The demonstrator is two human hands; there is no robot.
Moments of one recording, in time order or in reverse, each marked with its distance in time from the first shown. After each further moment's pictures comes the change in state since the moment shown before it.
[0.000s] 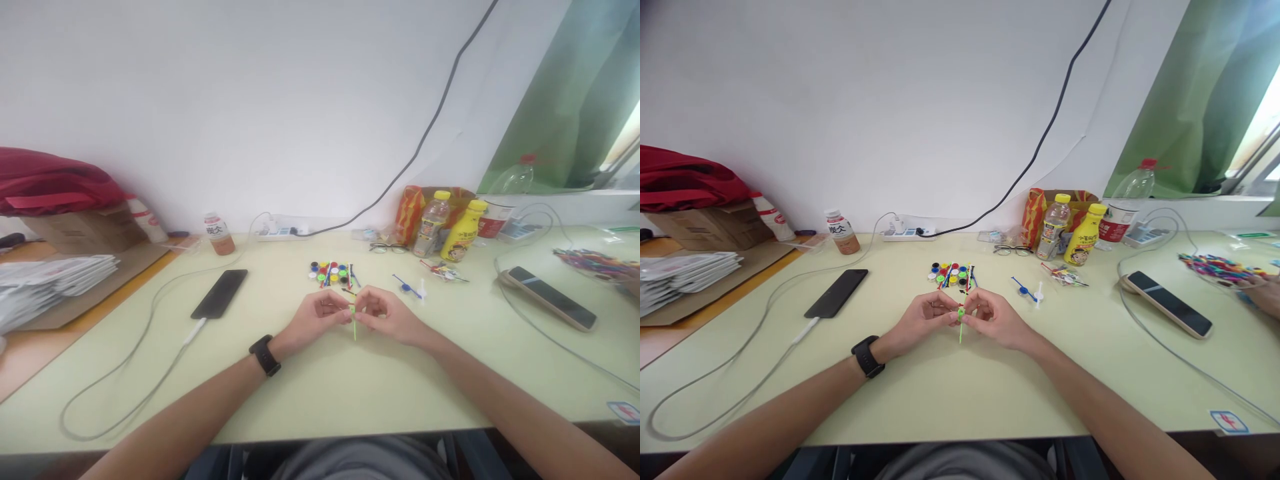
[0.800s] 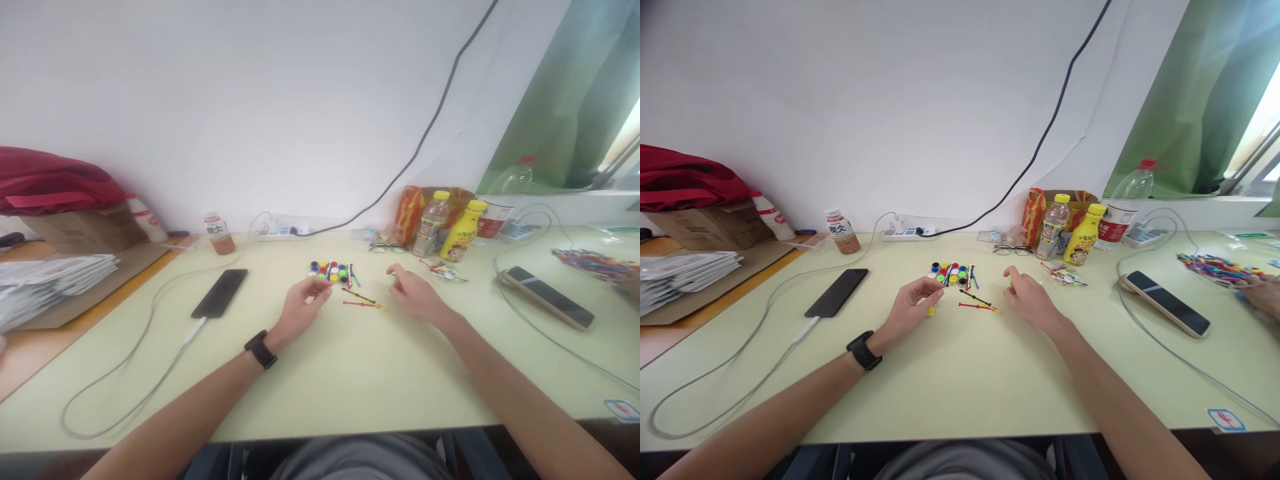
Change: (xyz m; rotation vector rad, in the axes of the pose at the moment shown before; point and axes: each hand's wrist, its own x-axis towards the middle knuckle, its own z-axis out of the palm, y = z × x) left_hand 0.011 -0.006 -0.022 0.413 0.341 0.207; right_hand 0.002 0.042 -0.068 -0.851 0.292 0.176
